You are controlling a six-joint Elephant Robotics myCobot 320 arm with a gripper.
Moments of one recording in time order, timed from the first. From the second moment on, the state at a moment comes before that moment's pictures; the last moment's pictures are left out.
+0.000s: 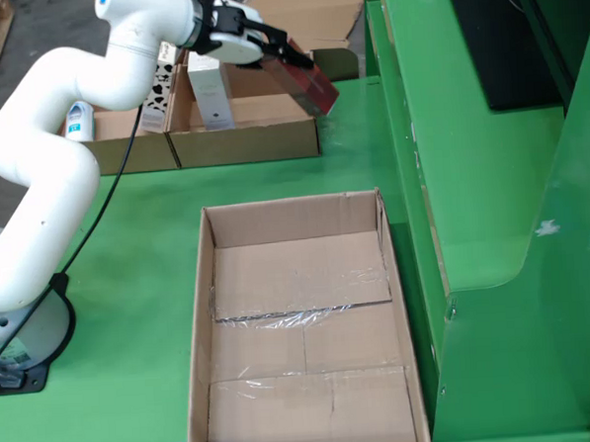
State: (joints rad) arm 1.01 -1.22 -0.03 0.50 0.96 -0.33
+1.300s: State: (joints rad) arm 1.23 -1.22 -0.03 0.50 0.96 -0.40
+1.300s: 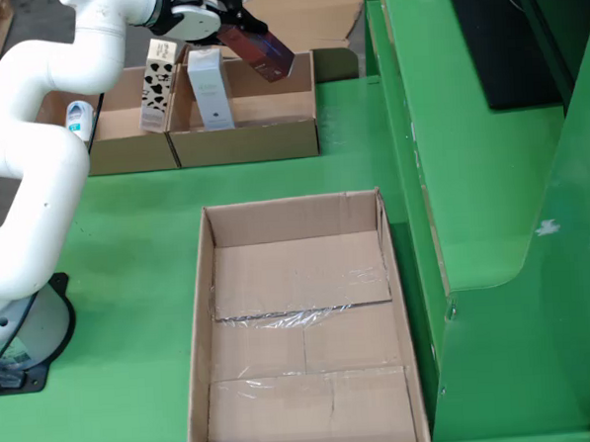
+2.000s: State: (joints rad) arm 1.18 -1.30 -0.03 0.50 0.96 -0.38
